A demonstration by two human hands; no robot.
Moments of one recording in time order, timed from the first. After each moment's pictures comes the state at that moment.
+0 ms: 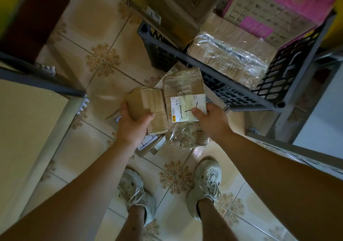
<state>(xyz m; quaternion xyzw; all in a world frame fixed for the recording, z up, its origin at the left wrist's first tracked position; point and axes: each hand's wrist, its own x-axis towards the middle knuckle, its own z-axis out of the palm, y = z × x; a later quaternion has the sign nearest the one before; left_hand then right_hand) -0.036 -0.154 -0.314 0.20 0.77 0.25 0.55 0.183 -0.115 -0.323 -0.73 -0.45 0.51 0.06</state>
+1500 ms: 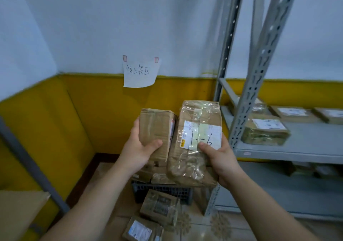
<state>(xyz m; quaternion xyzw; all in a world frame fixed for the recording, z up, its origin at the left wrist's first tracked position) -0.004 -0.277 0.355 0.68 0.45 0.38 0.44 0.205 -0.370 0.335 -0.58 -0.29 0.44 0.62</state>
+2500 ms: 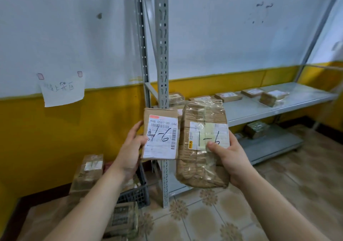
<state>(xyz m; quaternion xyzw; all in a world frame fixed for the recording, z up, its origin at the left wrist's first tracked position) 0.086 -0.405 0.377 0.59 0.23 0.29 0.71 0.250 -0.605 0.377 -0.63 -0.21 0.25 0.71</state>
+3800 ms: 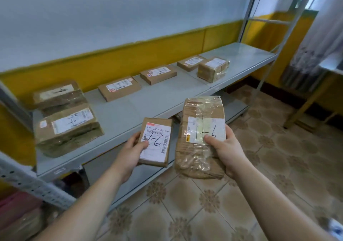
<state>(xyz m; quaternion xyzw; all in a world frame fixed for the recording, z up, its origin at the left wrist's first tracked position) 0.573 -0.483 0.243 0.62 0.32 0.10 0.71 0.681 -0.719 0.277 -0.67 -0.01 0.19 0.71</state>
